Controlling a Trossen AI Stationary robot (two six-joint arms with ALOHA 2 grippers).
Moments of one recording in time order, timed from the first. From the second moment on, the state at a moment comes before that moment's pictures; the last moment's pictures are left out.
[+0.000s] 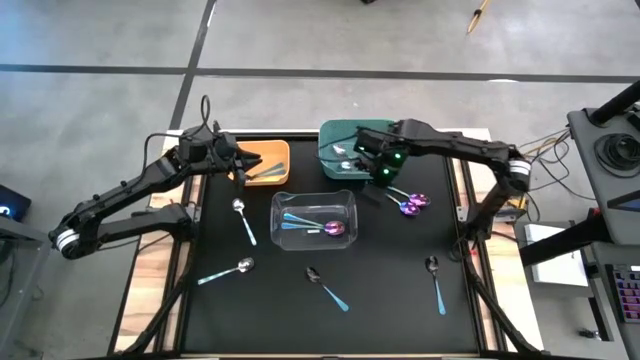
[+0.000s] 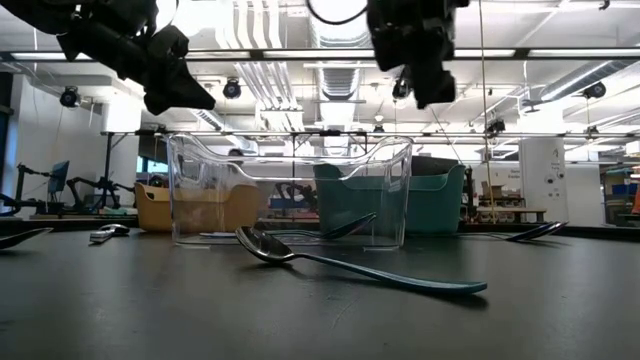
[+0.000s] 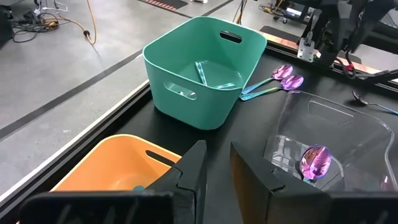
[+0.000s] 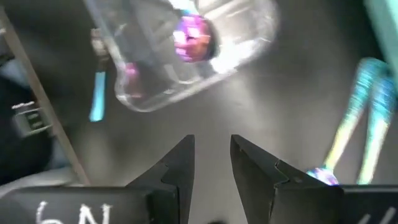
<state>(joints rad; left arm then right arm) 0.72 0.78 0.59 -0.22 0.31 0.00 -0.33 1.66 1.59 -1.28 -0.37 0.19</state>
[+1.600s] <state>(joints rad) 0.72 0.78 0.59 -0.14 0.22 0.01 -0.37 1.50 0.91 -0.87 0.00 0.33</state>
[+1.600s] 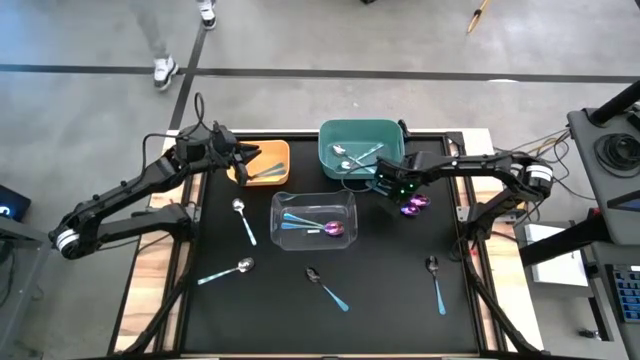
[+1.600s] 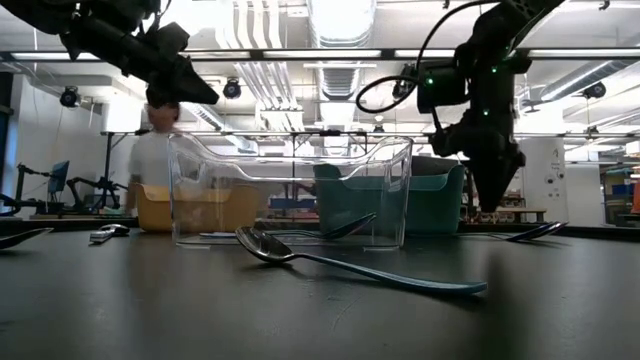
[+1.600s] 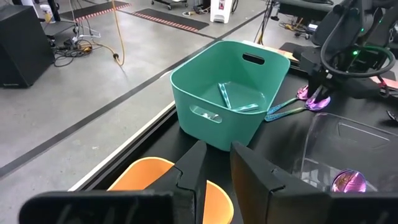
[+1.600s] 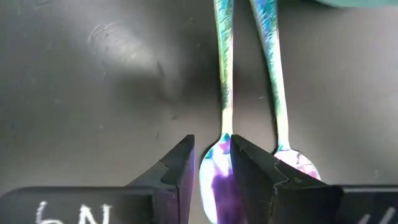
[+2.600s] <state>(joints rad) 0.72 0.78 0.59 -0.14 0.22 0.01 -0.37 1.50 0.85 -0.73 0.04 0.33</state>
